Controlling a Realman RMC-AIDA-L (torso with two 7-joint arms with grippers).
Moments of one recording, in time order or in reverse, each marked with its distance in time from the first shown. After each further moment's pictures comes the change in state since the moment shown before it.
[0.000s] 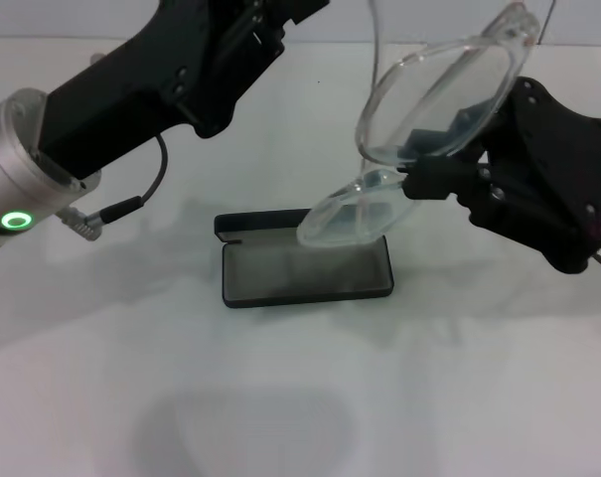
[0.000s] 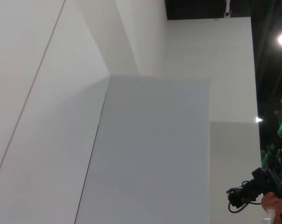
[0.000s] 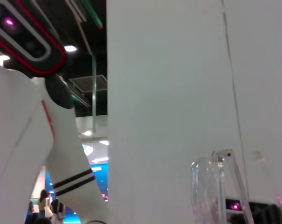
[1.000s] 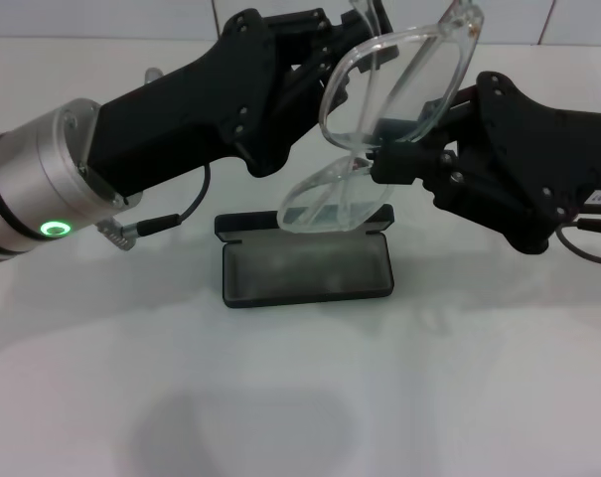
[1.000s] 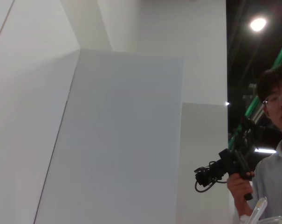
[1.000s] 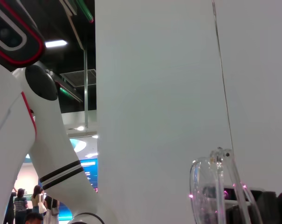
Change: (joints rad) left arm -0.041 0.001 0.064 0.002 0.037 0.005 -0.001; right arm 0.030 0.001 -0.015 0.033 -0.007 0.057 0.000
